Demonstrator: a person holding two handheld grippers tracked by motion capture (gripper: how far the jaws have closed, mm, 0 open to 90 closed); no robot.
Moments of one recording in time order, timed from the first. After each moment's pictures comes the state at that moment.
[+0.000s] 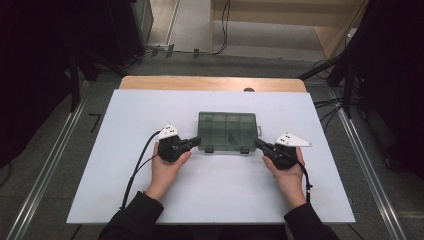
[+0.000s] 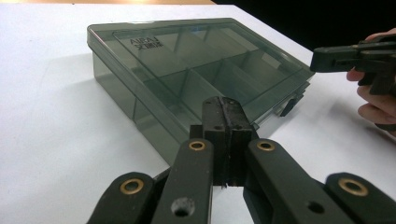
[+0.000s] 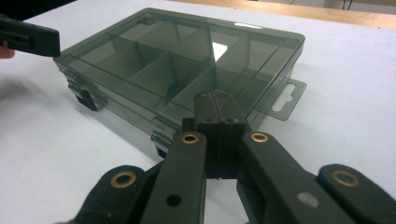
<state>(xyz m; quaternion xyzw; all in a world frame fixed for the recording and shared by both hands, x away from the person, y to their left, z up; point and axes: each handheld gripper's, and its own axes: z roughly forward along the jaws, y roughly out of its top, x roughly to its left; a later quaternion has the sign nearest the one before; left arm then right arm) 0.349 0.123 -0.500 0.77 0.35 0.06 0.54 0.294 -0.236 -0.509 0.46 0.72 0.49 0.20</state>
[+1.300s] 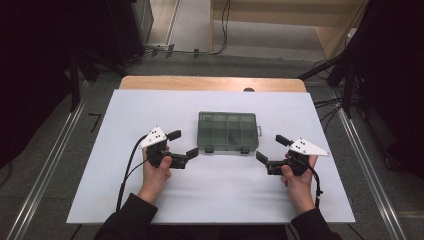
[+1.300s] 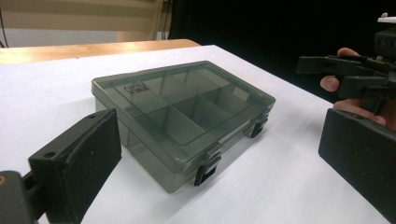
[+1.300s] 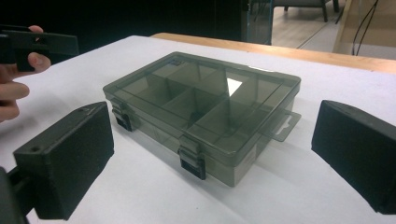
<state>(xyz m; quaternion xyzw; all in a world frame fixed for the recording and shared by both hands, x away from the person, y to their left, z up) 0.320 0.150 -0.474 0.74 0.31 0.09 0.60 0.266 -0.258 -0.493 0.41 0.69 0.56 0.21</state>
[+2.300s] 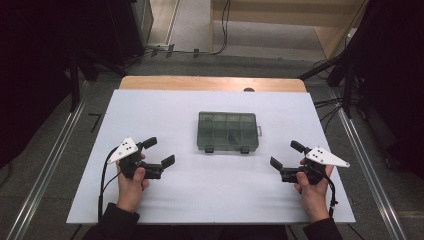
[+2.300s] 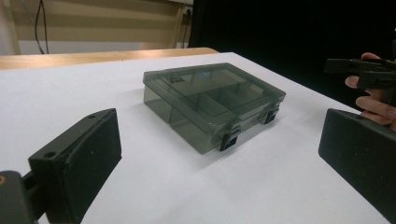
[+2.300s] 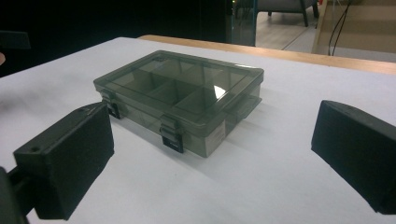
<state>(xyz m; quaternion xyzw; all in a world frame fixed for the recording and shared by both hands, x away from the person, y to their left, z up) 0.289 0.210 -0.471 0.72 0.33 0.12 0.60 0.238 -0.290 -0.492 0.43 0.68 0.55 0.24</state>
